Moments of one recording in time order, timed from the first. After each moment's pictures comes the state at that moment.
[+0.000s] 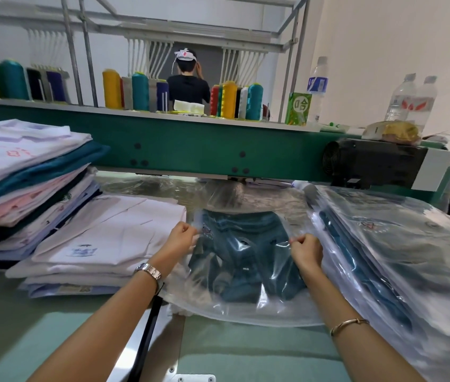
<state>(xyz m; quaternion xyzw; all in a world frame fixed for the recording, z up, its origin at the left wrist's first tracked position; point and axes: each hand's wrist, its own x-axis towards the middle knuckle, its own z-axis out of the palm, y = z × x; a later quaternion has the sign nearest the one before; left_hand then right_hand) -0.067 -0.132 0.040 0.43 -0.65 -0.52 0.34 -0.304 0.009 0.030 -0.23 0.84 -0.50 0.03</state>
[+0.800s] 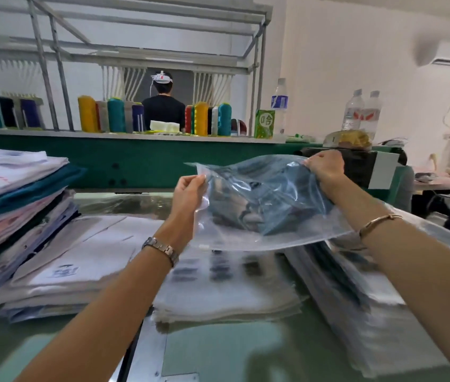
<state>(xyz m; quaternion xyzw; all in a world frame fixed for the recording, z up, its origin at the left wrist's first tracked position) -0.095 -0.051 0.171 0.25 -0.55 -0.60 0.52 -0.354 0.061 0.234 -0.28 0.77 -0.57 -0.10</state>
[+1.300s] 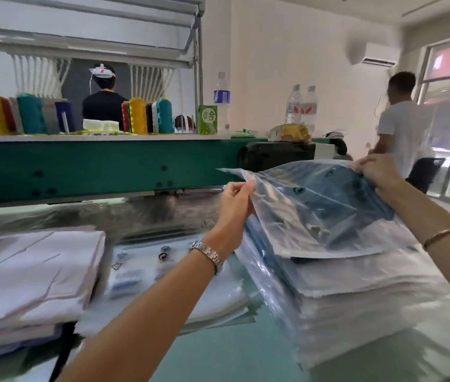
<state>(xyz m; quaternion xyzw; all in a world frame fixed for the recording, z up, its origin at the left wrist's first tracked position) -0.250 0.064 0.157 0.11 -0.56 -0.74 0.36 -0.495 0.236 0.219 -0.18 0.77 -0.60 -0.13</state>
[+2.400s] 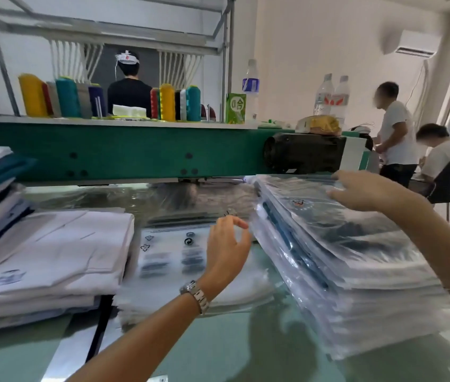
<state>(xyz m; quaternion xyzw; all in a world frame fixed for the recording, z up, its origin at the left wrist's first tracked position) -0.183 0.032 0.067 0.24 -0.81 -0.34 0.41 -0.358 0.199 0.216 -0.36 0.93 -0.02 -0.10</state>
